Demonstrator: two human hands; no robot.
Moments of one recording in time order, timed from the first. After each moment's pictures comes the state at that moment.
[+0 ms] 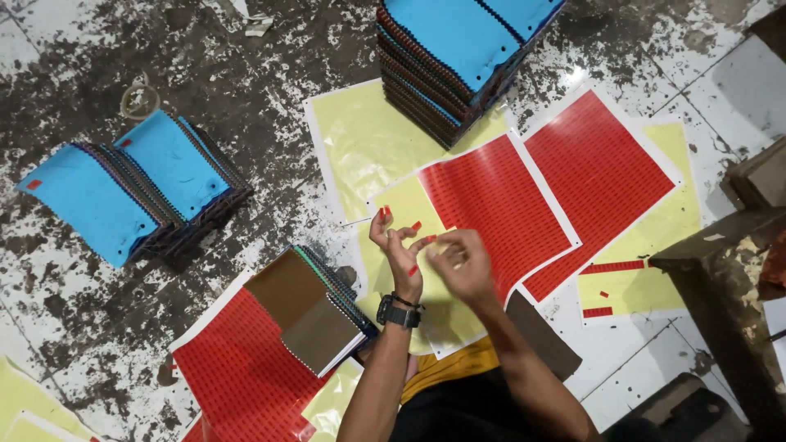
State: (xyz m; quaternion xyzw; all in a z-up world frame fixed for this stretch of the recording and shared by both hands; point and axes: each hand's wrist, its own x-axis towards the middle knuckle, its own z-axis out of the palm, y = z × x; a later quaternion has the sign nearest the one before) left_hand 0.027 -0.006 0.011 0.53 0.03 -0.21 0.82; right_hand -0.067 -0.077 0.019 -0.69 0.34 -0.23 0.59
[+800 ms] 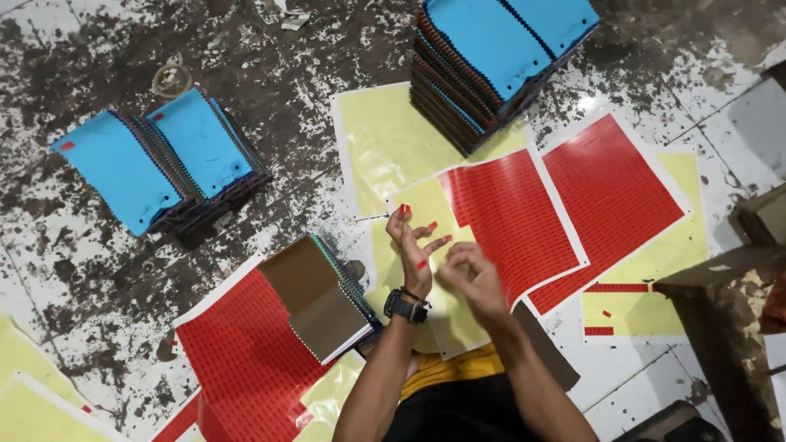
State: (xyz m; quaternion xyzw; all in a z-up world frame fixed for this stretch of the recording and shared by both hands) left_hand 0.034 -0.007 0.010 0.49 0.08 -0.25 0.83; right_hand -0.080 -0.057 0.051 -0.65 0.26 -0.19 0.69
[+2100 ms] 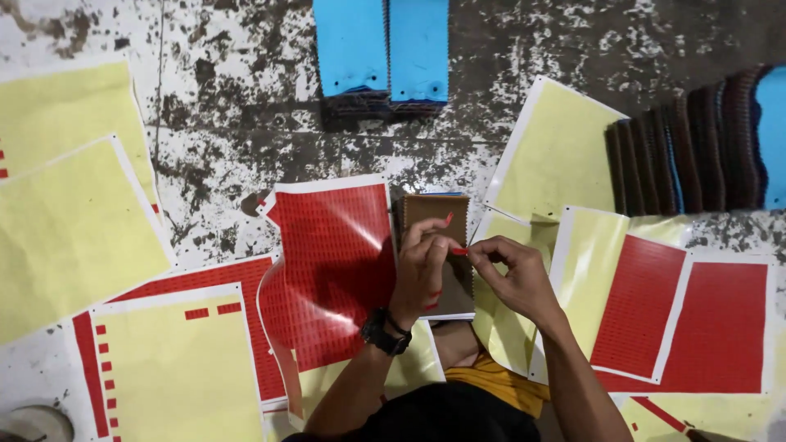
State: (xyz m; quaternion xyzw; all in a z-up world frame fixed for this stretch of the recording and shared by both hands) left_hand 0.066 0.197 0.090 0.72 -0.04 -0.03 0.69; right_hand 0.058 0.013 0.119 -0.83 -0.05 0.06 0.55
